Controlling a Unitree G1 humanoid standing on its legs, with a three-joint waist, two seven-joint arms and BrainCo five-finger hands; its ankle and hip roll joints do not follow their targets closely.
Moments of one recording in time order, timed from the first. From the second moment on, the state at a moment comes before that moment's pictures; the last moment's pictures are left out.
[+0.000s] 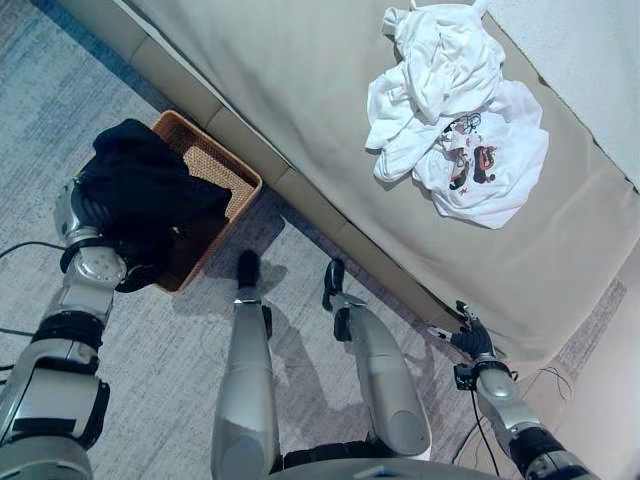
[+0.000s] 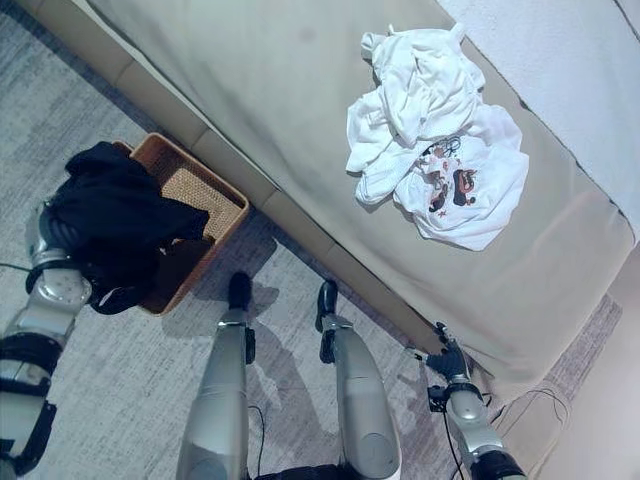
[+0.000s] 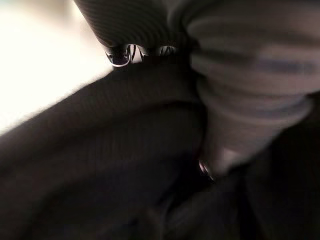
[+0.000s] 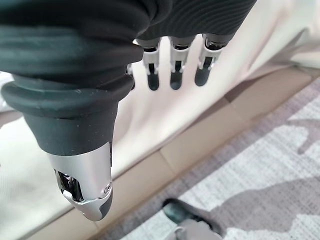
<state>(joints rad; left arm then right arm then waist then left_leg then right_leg) -0.65 0.85 -0.27 0.96 0.01 -0.14 0.49 -0.09 -0.37 0.24 0.80 0.23 -0.26 -0.22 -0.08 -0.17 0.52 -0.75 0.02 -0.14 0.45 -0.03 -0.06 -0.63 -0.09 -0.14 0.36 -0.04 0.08</state>
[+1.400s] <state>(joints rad) -0.19 0.43 -0.80 0.50 0.06 -0.28 0.12 -0.86 -0.82 0.26 1.11 -0.04 -0.15 -0.53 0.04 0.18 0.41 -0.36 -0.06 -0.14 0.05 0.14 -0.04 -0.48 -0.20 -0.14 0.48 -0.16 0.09</state>
